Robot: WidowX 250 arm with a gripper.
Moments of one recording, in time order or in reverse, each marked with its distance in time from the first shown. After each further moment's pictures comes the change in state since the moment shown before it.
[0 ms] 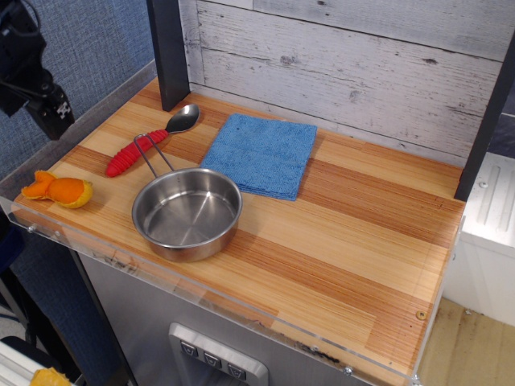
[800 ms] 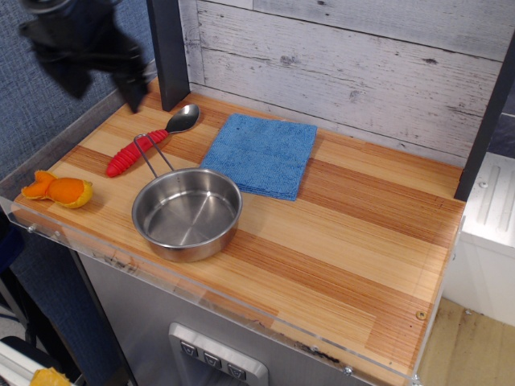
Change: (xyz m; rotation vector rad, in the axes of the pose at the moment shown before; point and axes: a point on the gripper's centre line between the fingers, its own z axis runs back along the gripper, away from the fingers) arm 0.036 -0.041 0.019 -0.026 -0.032 0.238
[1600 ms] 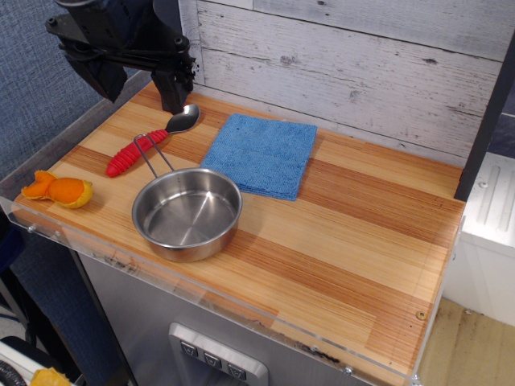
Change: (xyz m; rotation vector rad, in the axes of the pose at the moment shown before) arm -0.003 -0.064 0.037 -0.059 -0.066 0.013
